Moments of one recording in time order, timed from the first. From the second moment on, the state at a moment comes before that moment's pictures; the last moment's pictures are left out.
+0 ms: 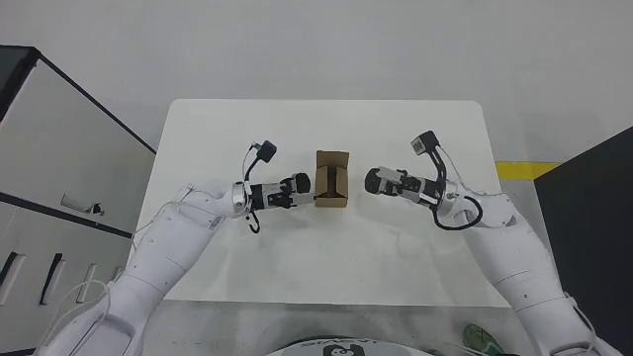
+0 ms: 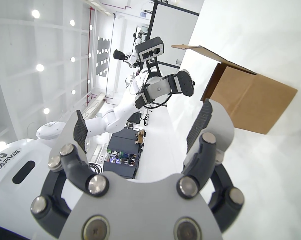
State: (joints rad) left arm 1.14 -1.12 -0.98 -1.17 -0.10 -0.86 -0.84; right arm -1.31 -1.10 1.23 -1.34 0.43 -0.48 1.05
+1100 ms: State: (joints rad) left arm 1.22 -1.11 -0.91 -1.23 -0.12 -0.86 -0.83; right arm -0.93 -1.22 0.99 -0.90 0.48 -0.61 0.93
